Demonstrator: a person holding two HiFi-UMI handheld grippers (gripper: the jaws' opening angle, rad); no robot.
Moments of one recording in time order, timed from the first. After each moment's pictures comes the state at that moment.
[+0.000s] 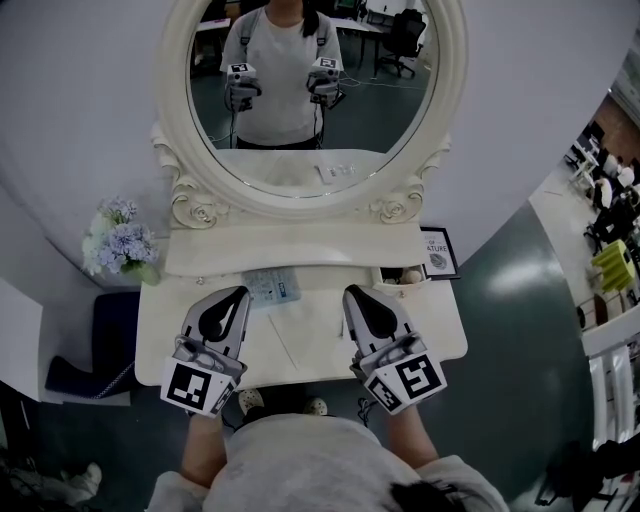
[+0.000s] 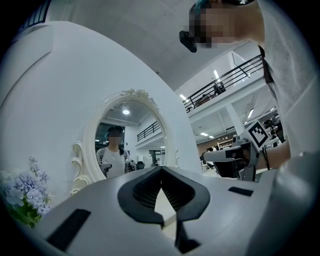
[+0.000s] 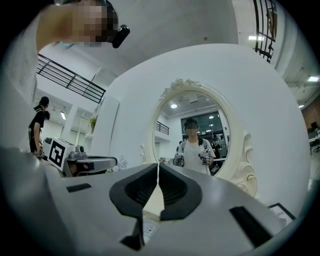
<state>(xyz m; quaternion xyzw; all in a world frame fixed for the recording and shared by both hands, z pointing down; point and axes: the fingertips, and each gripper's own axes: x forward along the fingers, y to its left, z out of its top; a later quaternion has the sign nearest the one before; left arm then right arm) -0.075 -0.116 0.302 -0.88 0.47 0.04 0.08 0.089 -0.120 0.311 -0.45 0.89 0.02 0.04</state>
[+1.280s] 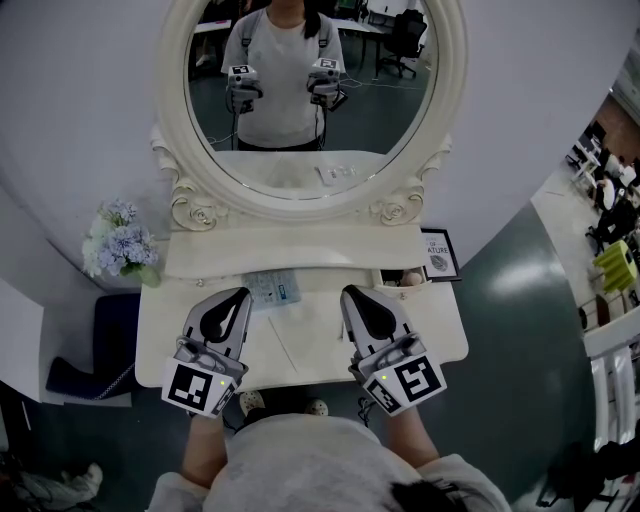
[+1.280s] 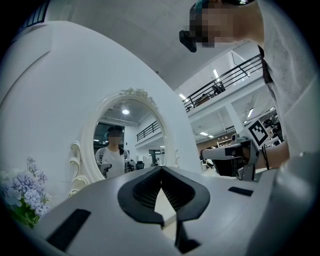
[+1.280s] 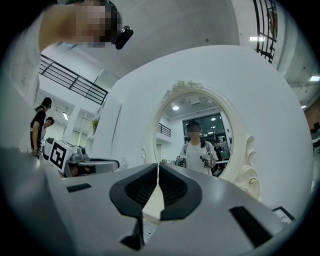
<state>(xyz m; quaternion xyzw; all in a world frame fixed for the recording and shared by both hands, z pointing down) -0.070 -0.119 0.303 -0.88 0.47 0.04 0.08 0.087 -0.121 0.304 -0.43 0.90 0.03 0.05</state>
